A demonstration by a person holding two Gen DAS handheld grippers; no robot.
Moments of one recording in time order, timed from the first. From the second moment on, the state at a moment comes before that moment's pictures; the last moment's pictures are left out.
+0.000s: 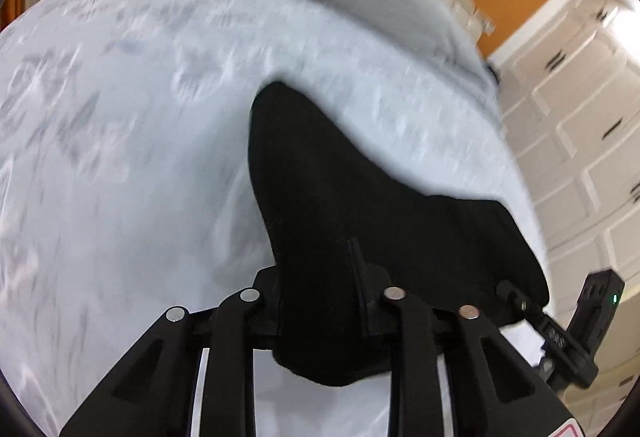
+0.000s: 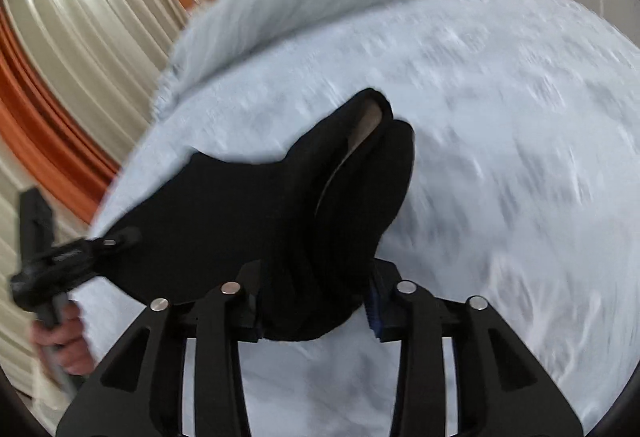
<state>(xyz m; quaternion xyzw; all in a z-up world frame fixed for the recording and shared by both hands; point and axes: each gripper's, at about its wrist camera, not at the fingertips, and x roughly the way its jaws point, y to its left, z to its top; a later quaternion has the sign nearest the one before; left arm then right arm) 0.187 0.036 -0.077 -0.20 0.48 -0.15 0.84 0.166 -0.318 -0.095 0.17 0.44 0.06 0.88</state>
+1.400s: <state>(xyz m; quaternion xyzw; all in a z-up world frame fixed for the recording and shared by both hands) 0.099 -0.034 -0.055 0.05 0.32 -0.03 0.95 0.094 -0.283 -0.053 0.04 0.33 -0.05 0.94</state>
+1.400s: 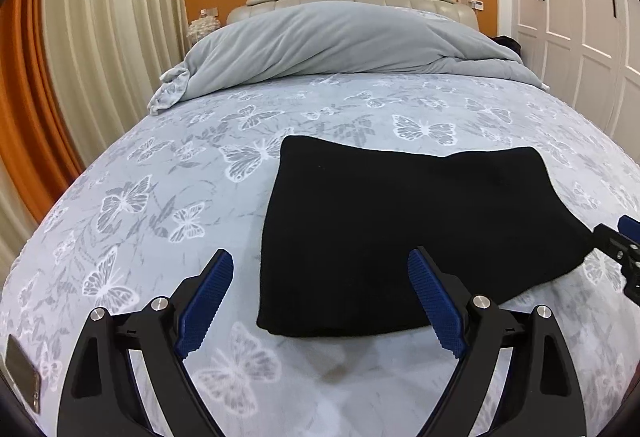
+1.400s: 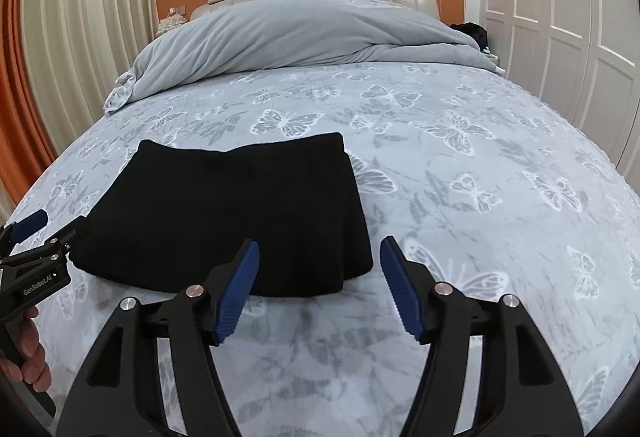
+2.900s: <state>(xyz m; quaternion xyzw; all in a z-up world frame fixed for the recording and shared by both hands) 0.138 0.002 -0.072 -0.04 0.39 -0.01 0.92 0.184 -0.295 -0.096 0.10 0.40 0.04 0.91</state>
